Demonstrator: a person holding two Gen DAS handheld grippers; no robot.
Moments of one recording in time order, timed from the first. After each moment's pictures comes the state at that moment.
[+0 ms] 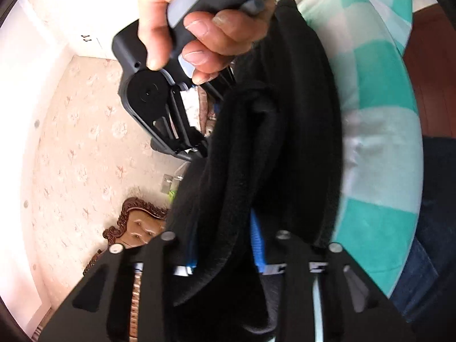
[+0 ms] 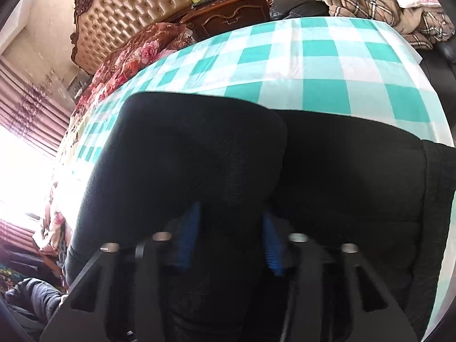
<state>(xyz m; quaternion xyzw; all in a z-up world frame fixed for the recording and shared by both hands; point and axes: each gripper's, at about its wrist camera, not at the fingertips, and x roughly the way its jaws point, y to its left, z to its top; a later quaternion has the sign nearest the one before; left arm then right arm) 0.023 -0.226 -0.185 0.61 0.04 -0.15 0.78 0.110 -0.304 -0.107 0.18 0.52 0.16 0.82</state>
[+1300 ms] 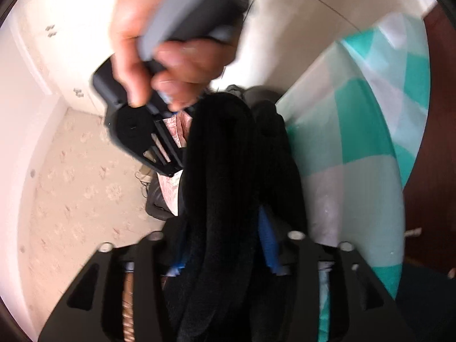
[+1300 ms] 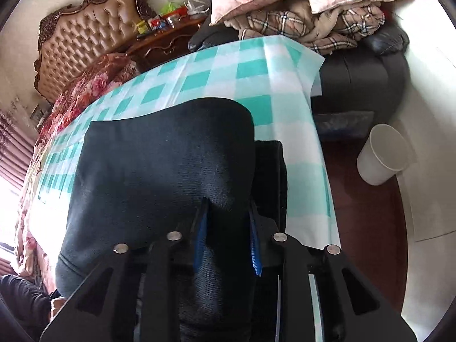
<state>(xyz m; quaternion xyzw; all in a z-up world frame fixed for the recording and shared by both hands) 0.059 -0.342 -0.176 0.59 -0.06 -0.24 0.77 0.057 -0.440 -0.096 0.13 0.49 0.01 0.86</state>
